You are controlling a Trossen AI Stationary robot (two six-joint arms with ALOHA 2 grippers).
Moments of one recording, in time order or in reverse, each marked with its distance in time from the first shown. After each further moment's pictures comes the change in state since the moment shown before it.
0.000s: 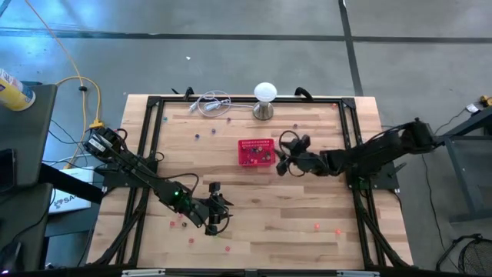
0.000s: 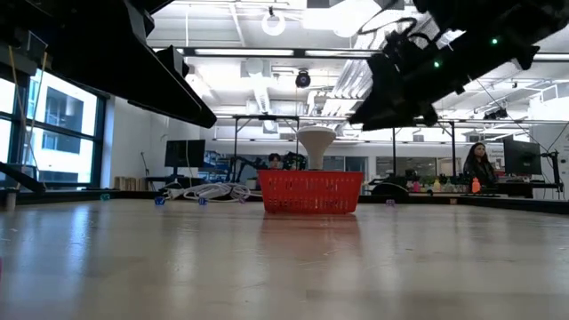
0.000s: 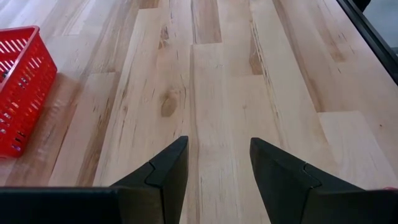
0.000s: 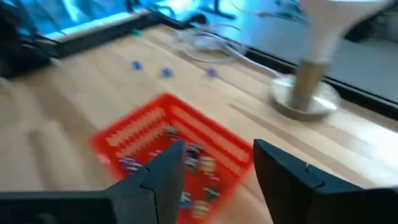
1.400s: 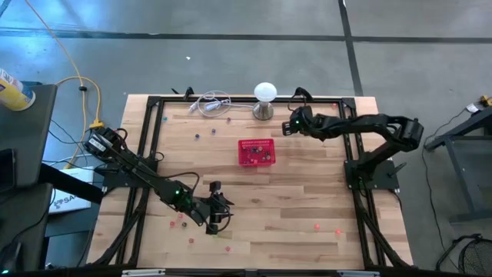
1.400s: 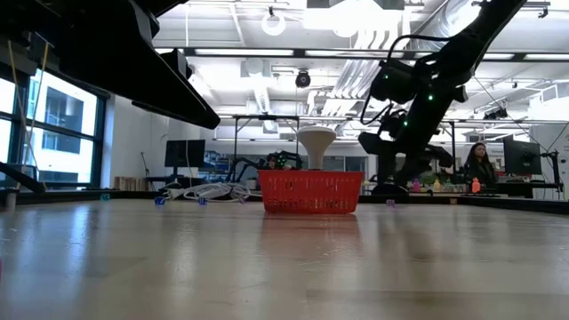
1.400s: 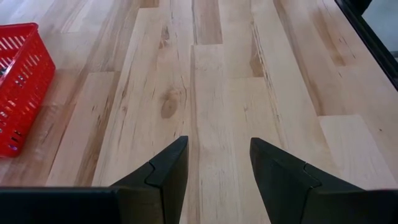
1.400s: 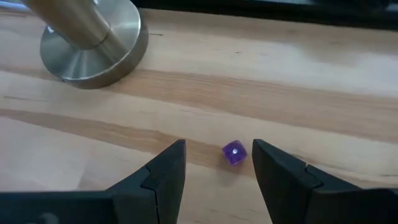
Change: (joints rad) left arm 0.015 0.000 -0.001 0.008 0.020 -0.008; right arm -0.627 0.175 0.138 -0.397 -0.333 0.274
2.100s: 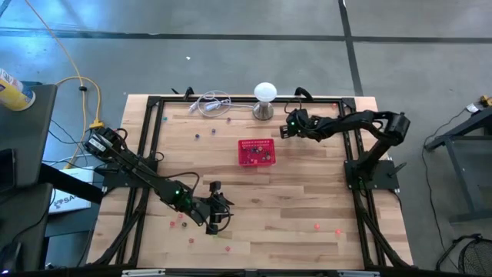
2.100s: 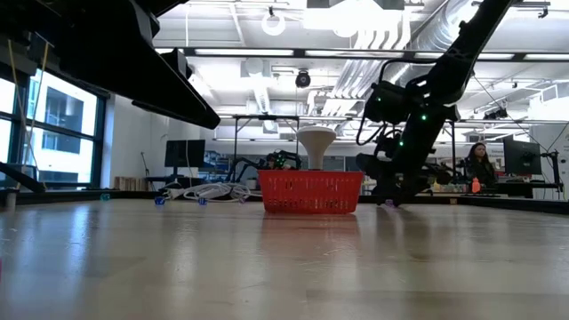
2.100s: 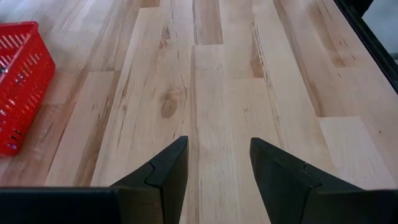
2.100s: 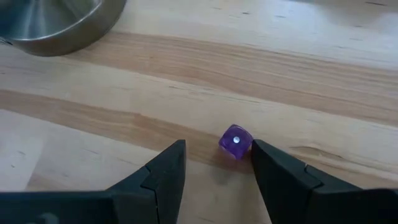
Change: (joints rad) left arm 0.000 0.000 0.000 0.001 0.000 -0.009; right arm -0.031 0.145 0.001 0.081 -0.047 -0.031
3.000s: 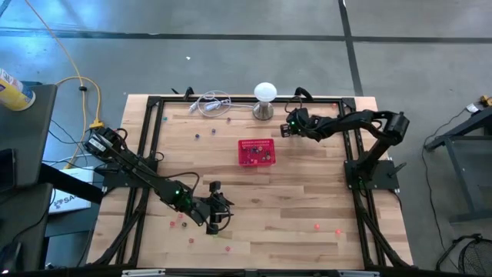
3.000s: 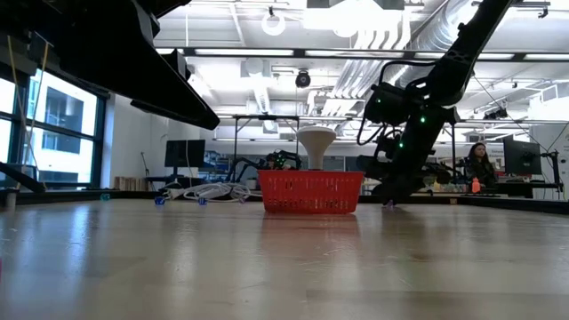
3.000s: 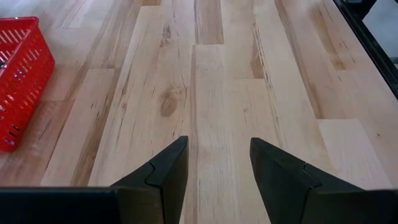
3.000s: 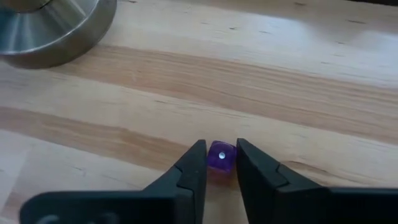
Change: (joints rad) left arm 0.000 0.000 0.000 -0.002 0.000 -0.022; right arm -0.004 0.004 -0.002 0.018 0.044 -0.027
